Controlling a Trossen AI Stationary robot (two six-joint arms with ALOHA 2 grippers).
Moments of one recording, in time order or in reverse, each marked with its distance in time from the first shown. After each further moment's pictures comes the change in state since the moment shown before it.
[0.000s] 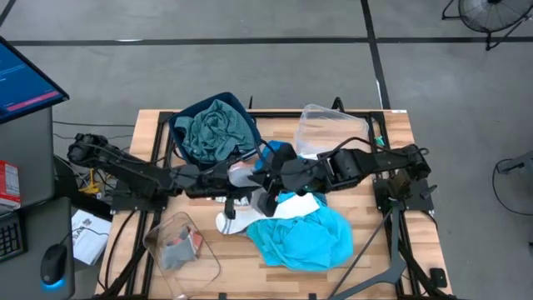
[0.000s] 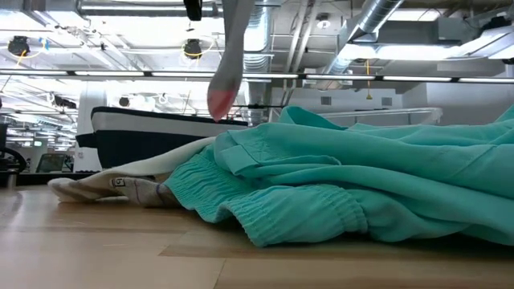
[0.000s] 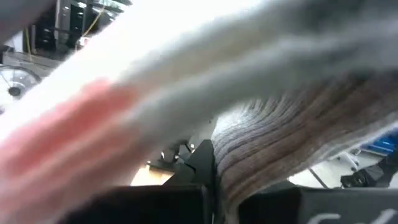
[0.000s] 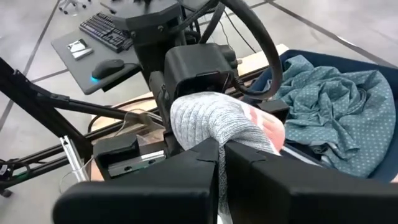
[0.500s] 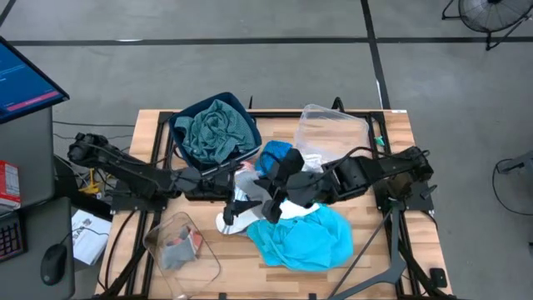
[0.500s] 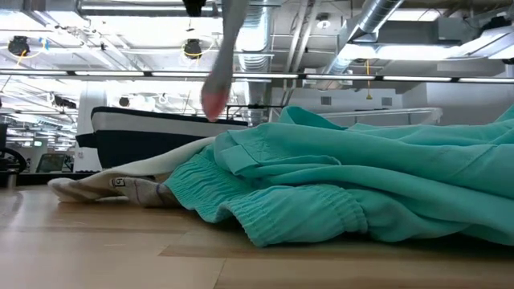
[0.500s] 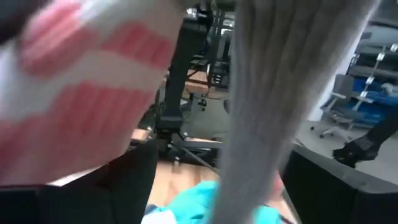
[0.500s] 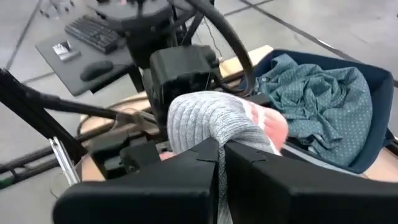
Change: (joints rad) left arm -0.024 0.001 0.000 -0.046 0.035 0.056; right arm 0.057 -0.015 -0.003 -0.046 0.121 0.050
